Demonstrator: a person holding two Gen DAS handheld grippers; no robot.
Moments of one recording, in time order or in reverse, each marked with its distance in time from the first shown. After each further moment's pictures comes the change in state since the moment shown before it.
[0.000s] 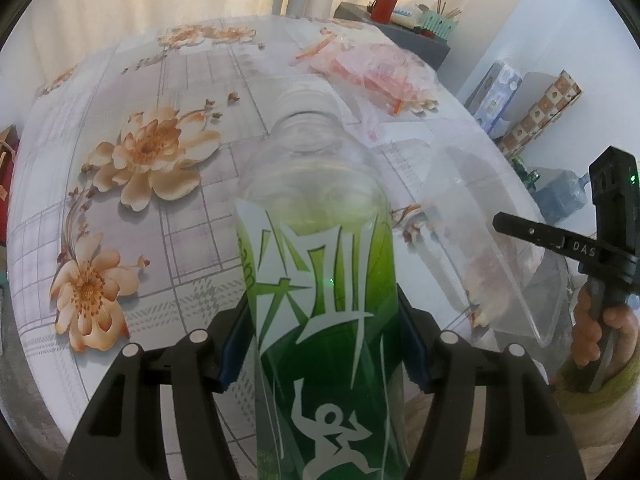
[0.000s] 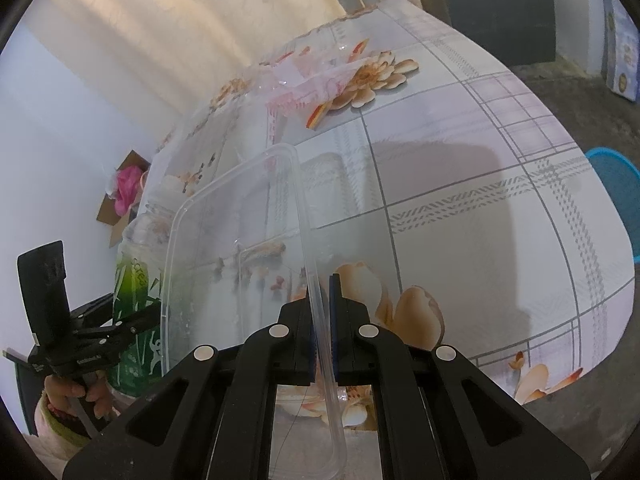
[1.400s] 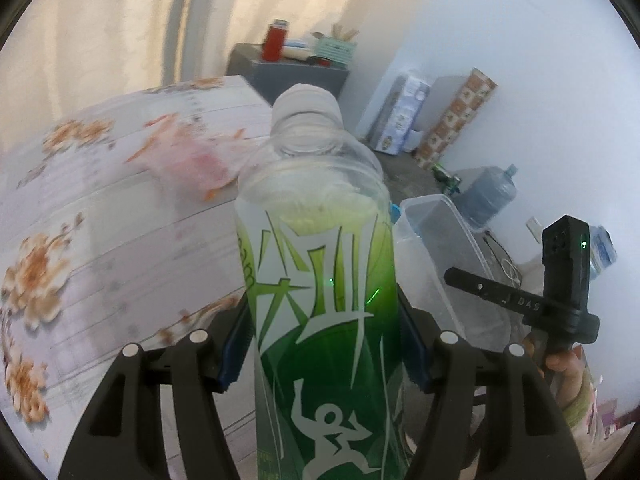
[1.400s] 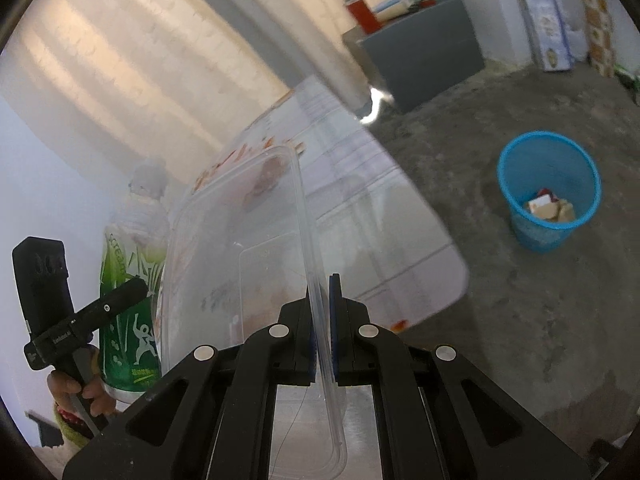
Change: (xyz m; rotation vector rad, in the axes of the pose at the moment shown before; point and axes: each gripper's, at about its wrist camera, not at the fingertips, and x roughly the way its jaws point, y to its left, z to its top) left arm -0.017 -0.141 0.059 0.191 -0.111 -0.236; right arm -0.117 -0.097 -0.042 0.212 -0.246 0.001
